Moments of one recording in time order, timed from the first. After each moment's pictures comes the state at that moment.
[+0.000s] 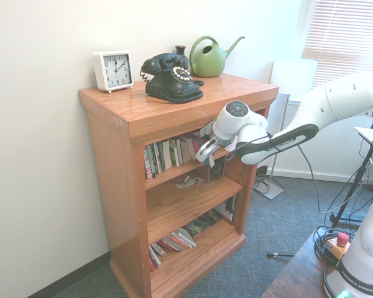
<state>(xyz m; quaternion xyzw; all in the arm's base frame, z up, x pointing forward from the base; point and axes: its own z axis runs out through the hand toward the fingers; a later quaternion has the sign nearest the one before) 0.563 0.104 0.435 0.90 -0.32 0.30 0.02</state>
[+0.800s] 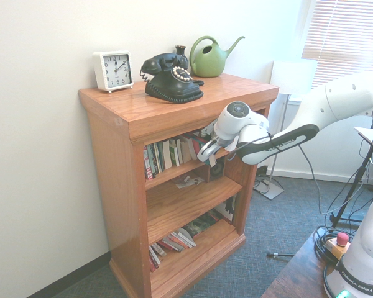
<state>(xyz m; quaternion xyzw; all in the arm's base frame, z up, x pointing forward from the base) 0.562 0.092 0.432 0.90 -0.33 0.30 0.03</state>
